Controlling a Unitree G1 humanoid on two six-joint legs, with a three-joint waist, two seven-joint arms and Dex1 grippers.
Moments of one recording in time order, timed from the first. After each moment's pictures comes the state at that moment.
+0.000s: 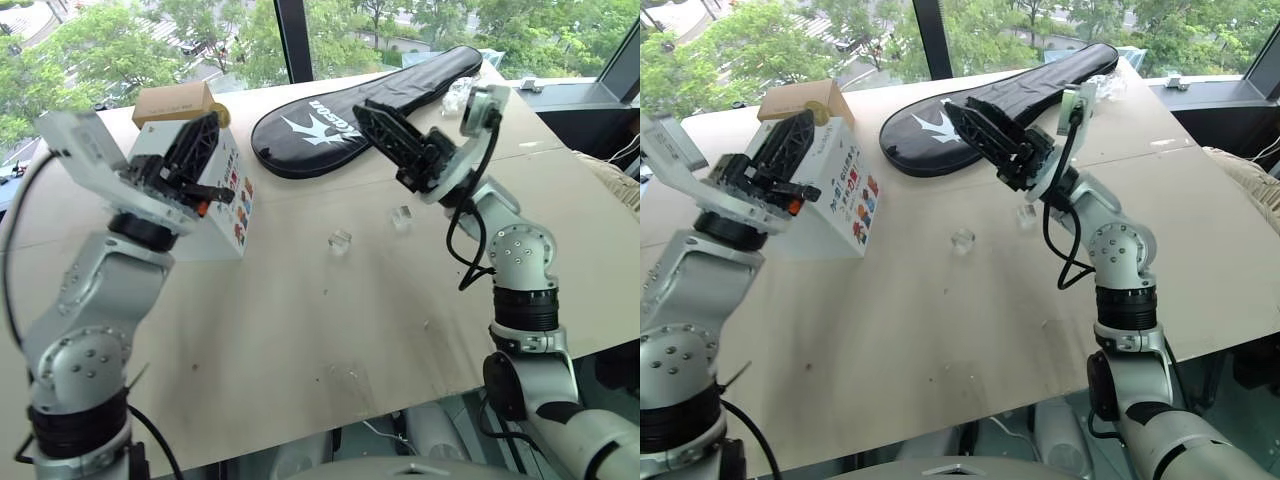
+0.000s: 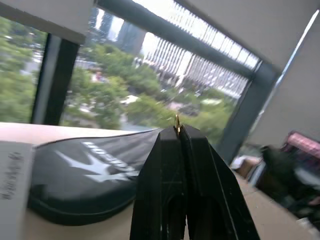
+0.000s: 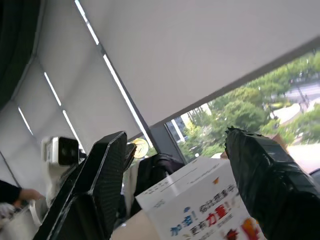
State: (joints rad) left arm -0.27 0.76 0.35 -0.61 -1.15 0.57 0.18; right arm -0.75 -0.19 -0.05 -0.07 0.83 0.56 0.72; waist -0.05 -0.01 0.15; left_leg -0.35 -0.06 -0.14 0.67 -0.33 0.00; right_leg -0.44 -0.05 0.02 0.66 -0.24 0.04
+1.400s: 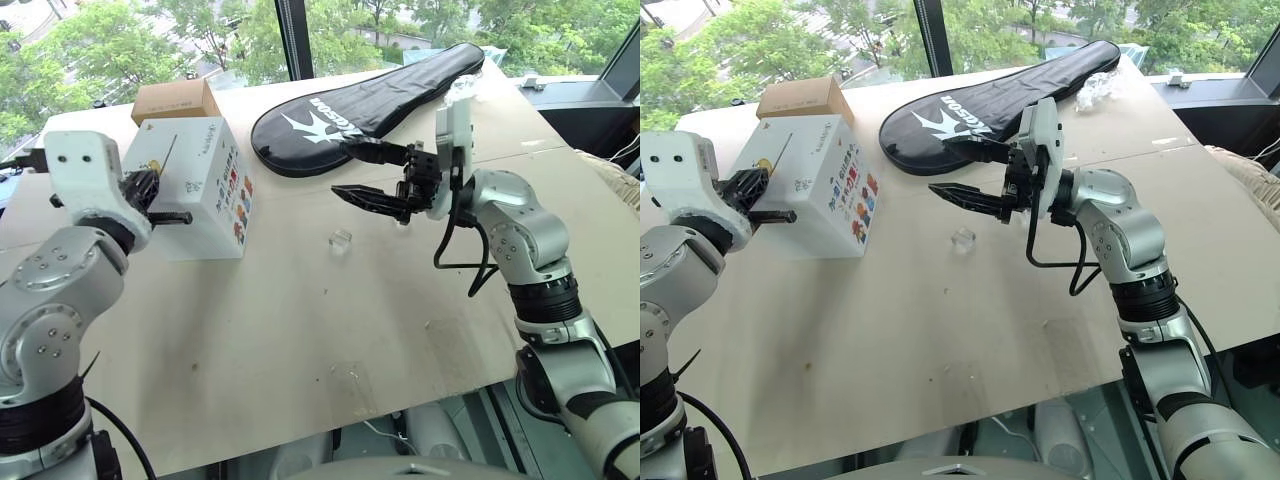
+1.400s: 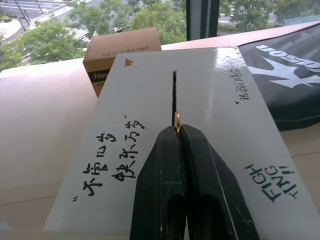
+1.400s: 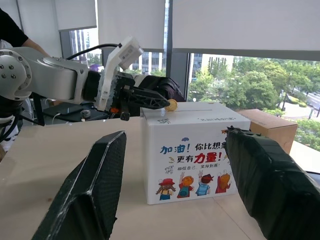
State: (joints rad) left arm -0.27 0.79 0.49 -0.56 -0.86 1.04 0.25; right arm -0.78 -0.31 0.11 -0.04 0.56 0.38 1.00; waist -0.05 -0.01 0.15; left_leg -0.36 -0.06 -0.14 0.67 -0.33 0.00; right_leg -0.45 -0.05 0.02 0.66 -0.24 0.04
